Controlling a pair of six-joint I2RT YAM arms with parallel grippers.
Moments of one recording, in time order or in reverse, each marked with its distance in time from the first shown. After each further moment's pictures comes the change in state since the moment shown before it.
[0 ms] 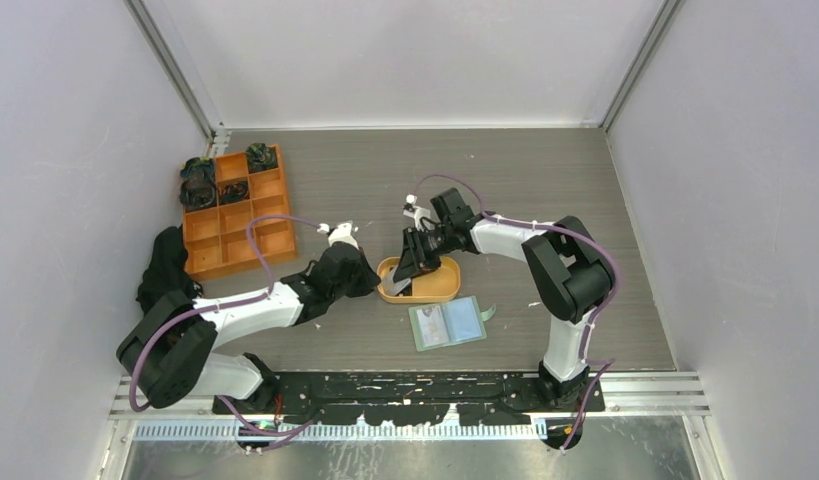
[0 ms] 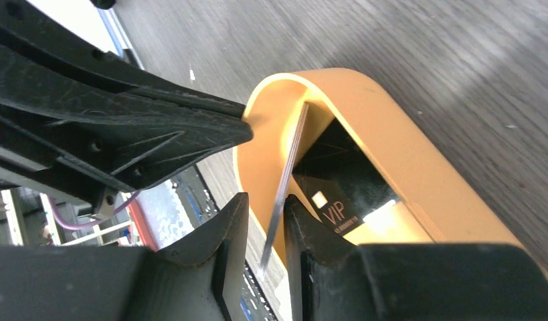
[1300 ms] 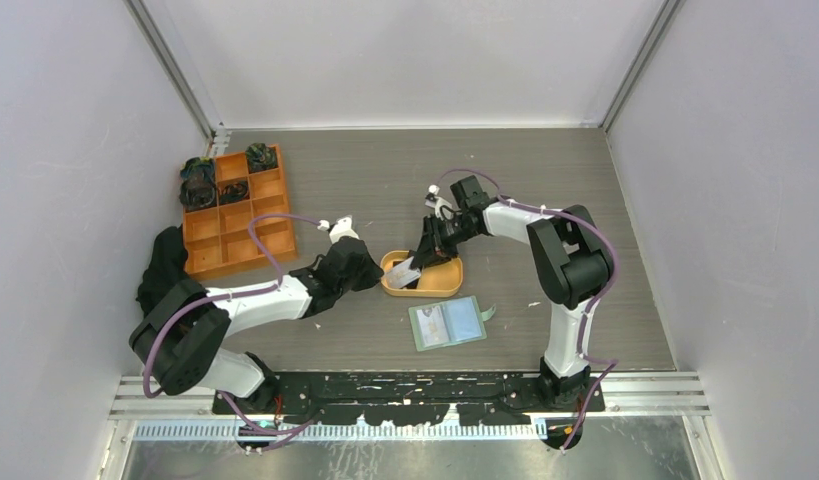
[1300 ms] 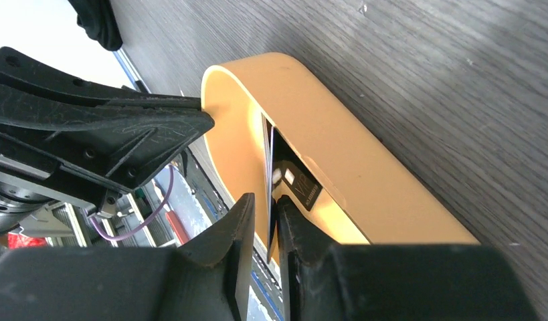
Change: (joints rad) left arm 0.000 0.082 0.055 0.023 -0.063 -0.082; right arm -0.133 0.078 0.103 -0.192 -0.021 0.003
